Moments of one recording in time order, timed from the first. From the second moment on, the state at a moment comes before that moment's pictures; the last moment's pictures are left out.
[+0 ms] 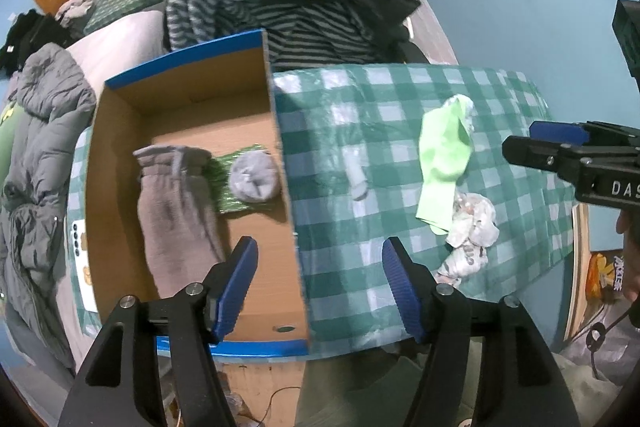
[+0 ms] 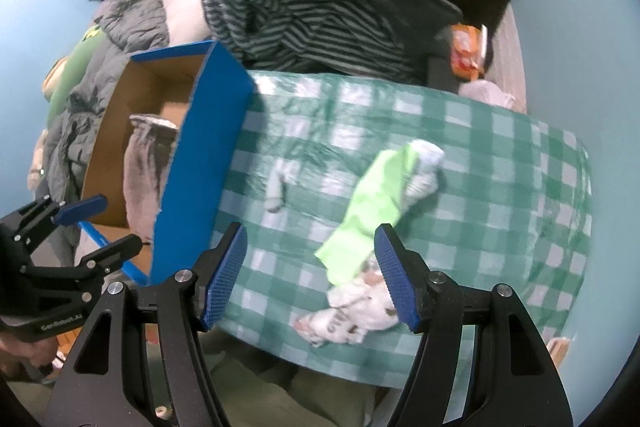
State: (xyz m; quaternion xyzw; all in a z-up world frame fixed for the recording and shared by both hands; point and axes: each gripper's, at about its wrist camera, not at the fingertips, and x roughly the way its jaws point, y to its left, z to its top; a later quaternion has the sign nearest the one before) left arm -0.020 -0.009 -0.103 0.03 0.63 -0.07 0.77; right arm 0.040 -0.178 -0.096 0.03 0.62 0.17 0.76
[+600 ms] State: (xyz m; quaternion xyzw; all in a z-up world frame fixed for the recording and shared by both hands) left arm -0.016 -0.055 -0.141 0.04 0.66 -0.09 0.74; right arm 0.017 -0.232 -0.145 0.09 0.66 0.12 0.73
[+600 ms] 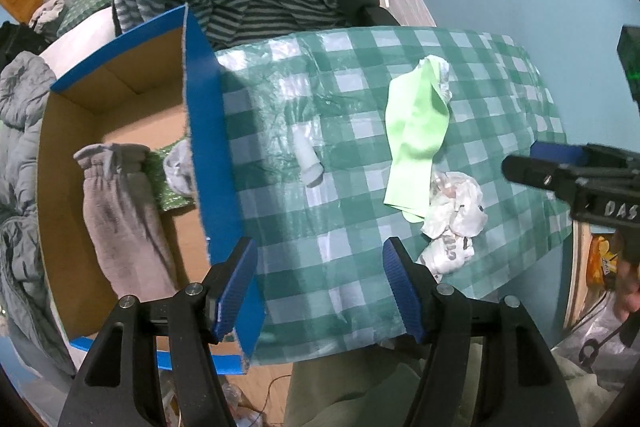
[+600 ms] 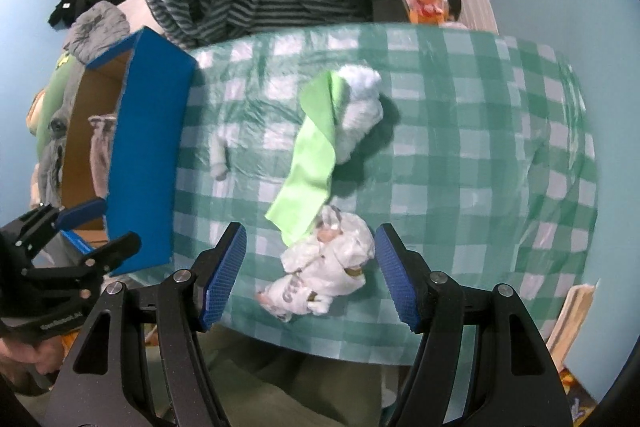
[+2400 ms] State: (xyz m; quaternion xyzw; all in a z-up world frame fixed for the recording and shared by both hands) left arm 0.028 -0.030 -0.228 -0.05 0.70 -0.02 0.71; right arm 0.062 -0.297 -0.238 0.01 0.70 0.08 0.71
